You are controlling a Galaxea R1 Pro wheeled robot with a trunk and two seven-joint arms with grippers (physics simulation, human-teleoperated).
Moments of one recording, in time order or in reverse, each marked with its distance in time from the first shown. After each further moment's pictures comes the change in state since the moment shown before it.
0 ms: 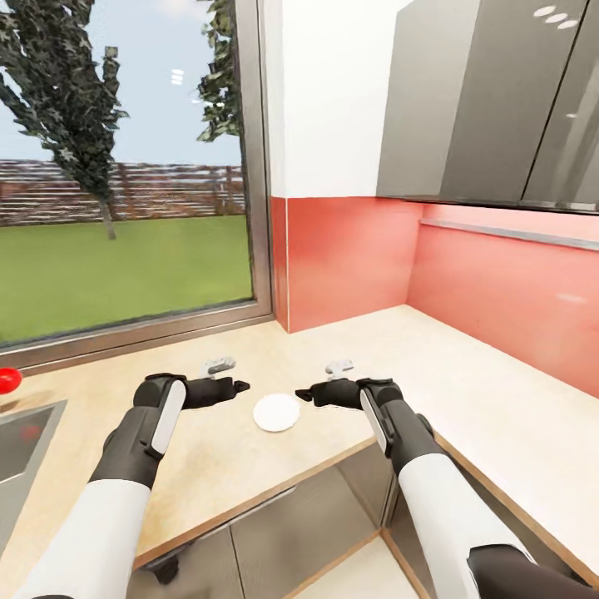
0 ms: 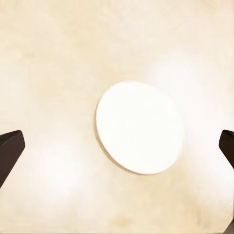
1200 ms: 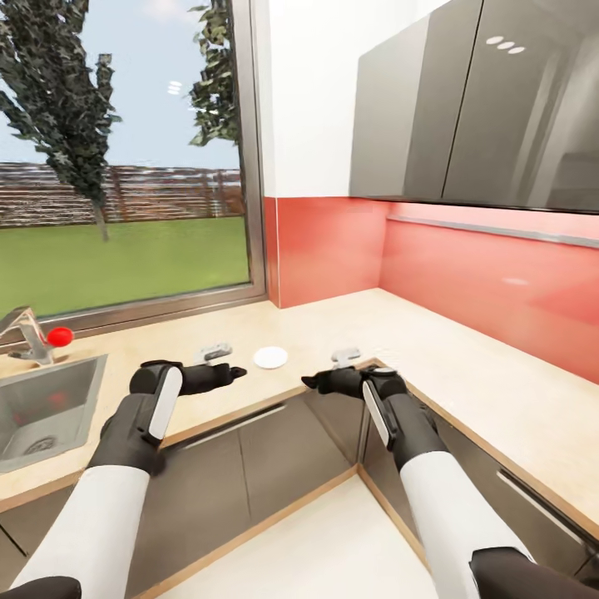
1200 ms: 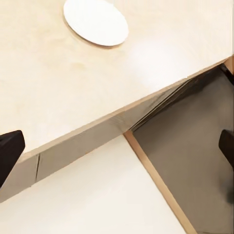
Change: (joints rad) left arm -0.048 0.006 0.011 -0.011 0.001 0.003 0.007; right arm -0.001 0.000 -0.002 -0.079 0.000 0.000 -0.078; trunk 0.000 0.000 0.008
